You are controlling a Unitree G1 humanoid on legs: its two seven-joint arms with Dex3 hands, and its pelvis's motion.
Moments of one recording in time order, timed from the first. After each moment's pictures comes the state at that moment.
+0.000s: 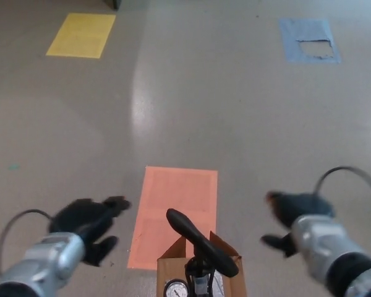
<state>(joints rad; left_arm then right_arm) -0.58 0.40 -0.44 1.09 0.74 -0.23 0.14 -0.79 -0.19 0.52 1.26 -0.76 0.18 -0.11</state>
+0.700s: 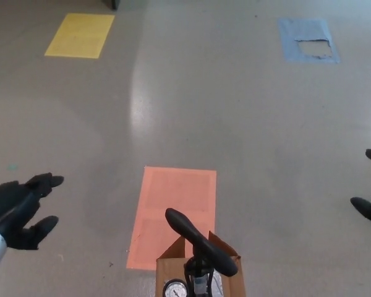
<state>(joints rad) -0.41 0.61 -0.23 0.86 0.62 -0.35 0.12 -0.39 -0.53 0.13 0.56 -0.60 0.08 -0.02</state>
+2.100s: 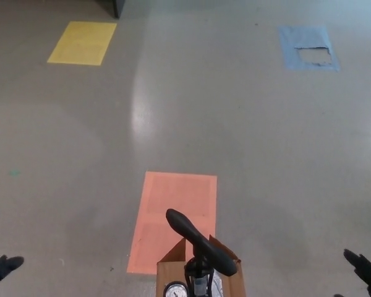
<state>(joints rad) -0.16 0.59 -0.07 0.99 0.40 -0.40 -0.02 -0.15 -0.41 0.11 0.91 -0.44 -0.37 -0.12</state>
